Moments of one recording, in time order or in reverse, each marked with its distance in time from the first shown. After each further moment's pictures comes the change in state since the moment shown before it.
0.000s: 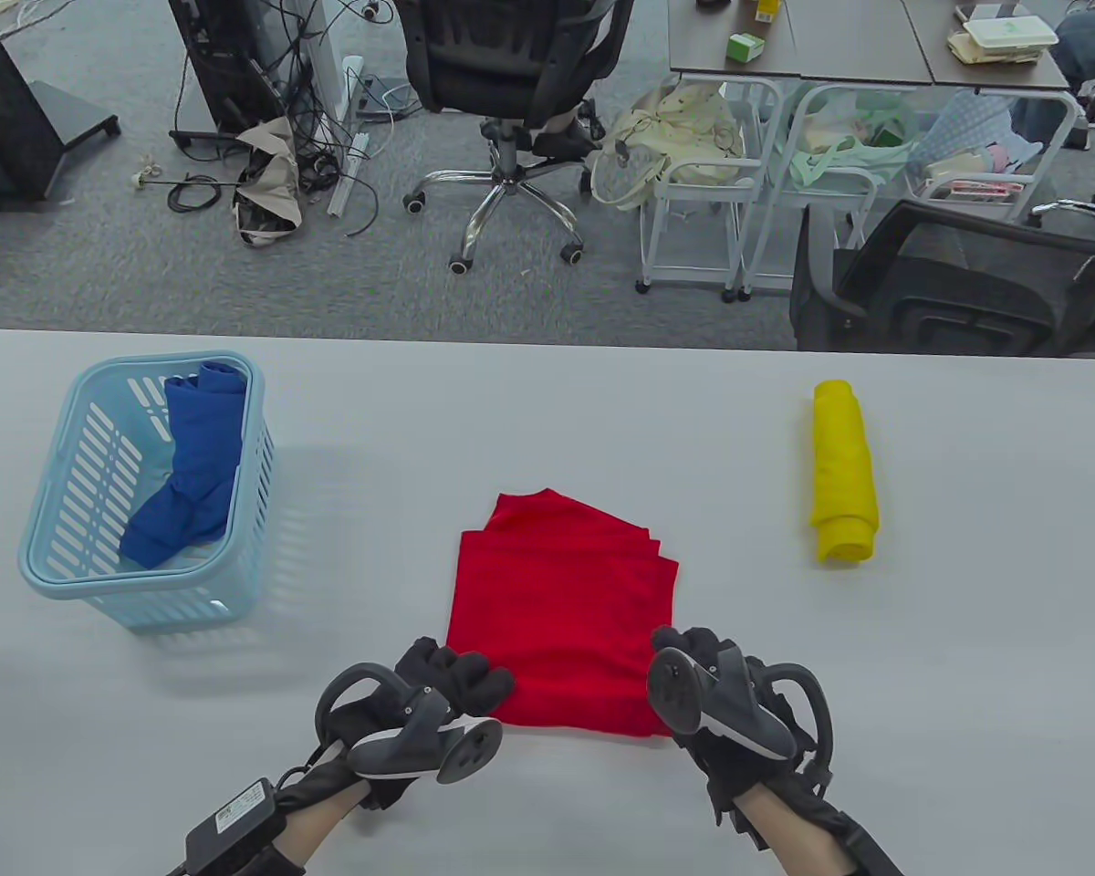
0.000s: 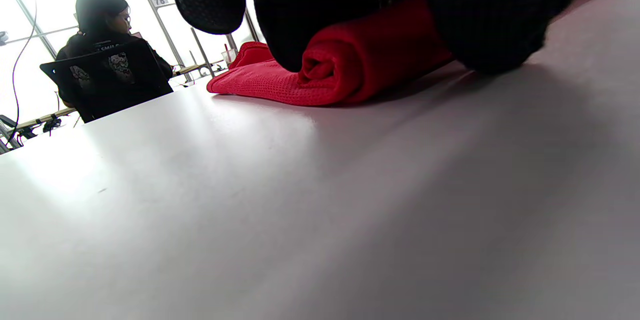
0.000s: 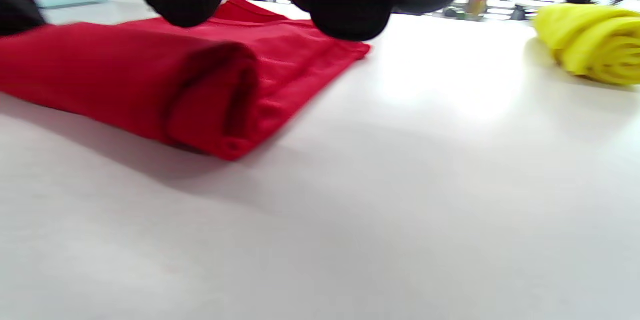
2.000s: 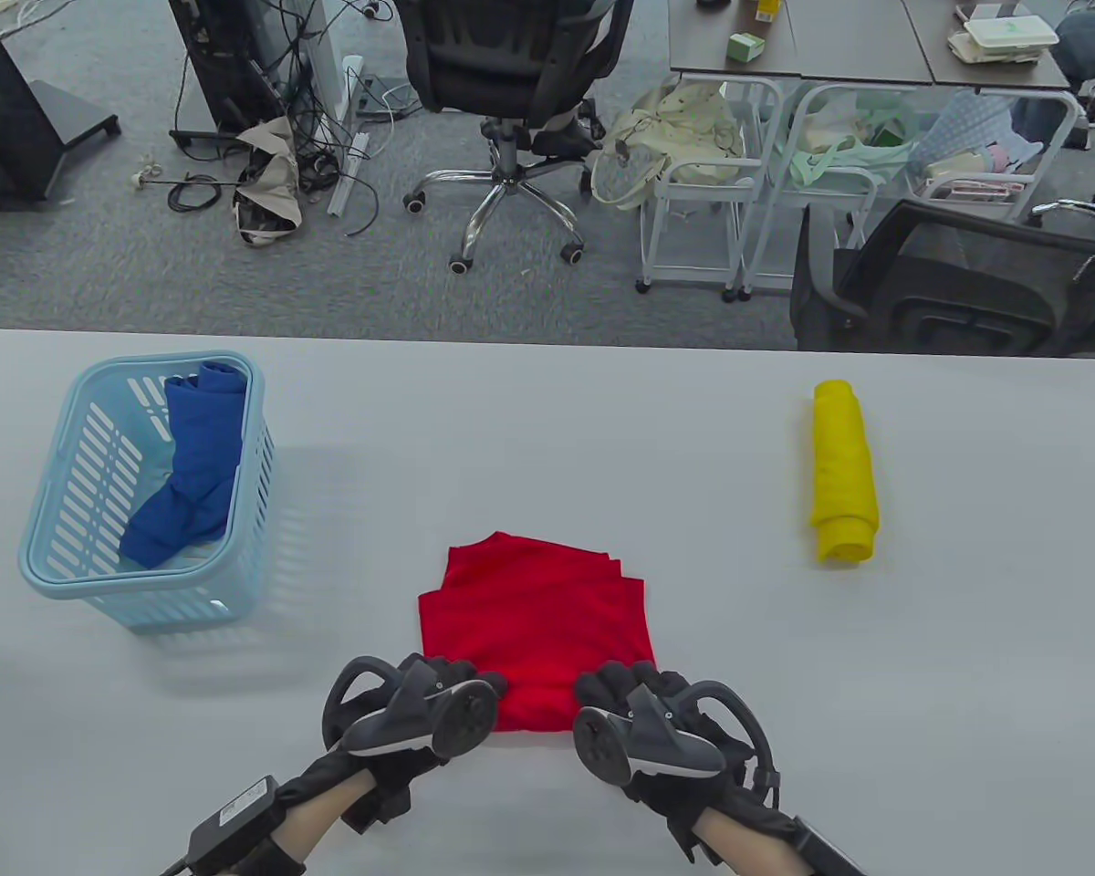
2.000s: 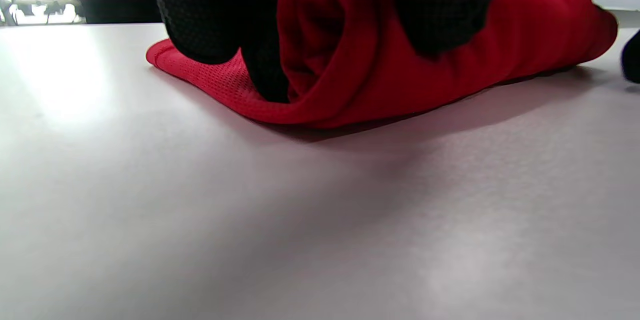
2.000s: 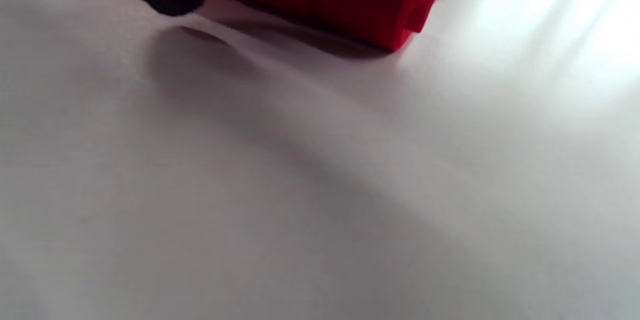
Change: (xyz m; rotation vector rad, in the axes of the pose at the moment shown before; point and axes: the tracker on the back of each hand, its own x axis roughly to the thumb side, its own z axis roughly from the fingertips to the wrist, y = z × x) left_hand -0.016 0.005 -0.004 -0.104 0.054 0.375; right_hand 0.052 0.035 -0.009 0.146 -0.152 0.171
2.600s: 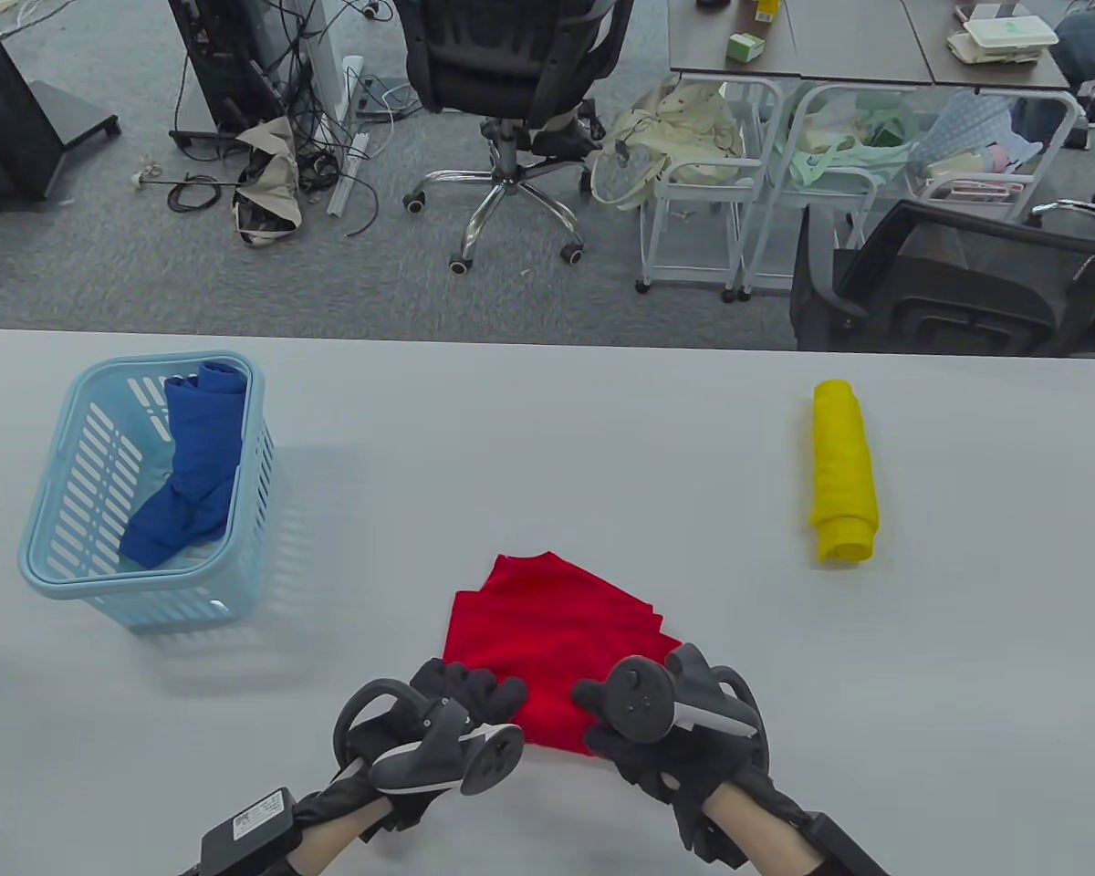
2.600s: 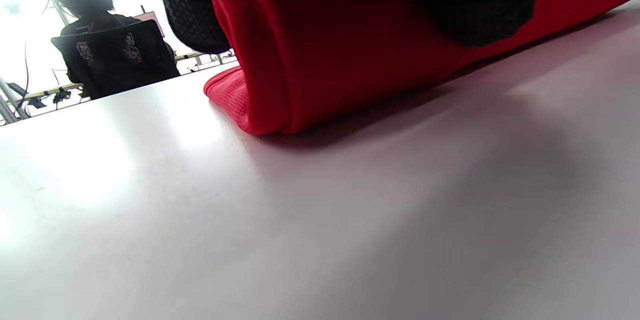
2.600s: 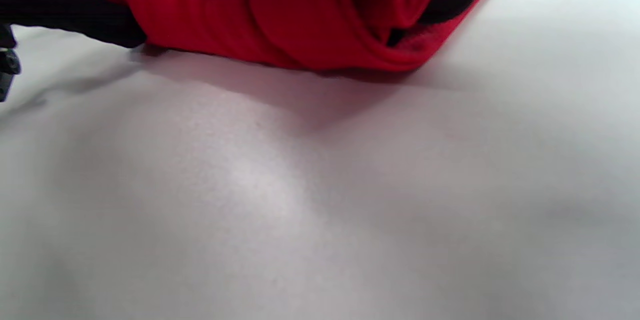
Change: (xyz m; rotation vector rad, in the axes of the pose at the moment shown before) left_hand 0.033 -0.007 0.005 0.084 -0.019 -0.274; right_hand -0.026 -0.004 -0.004 0.079 -0.102 -0.386
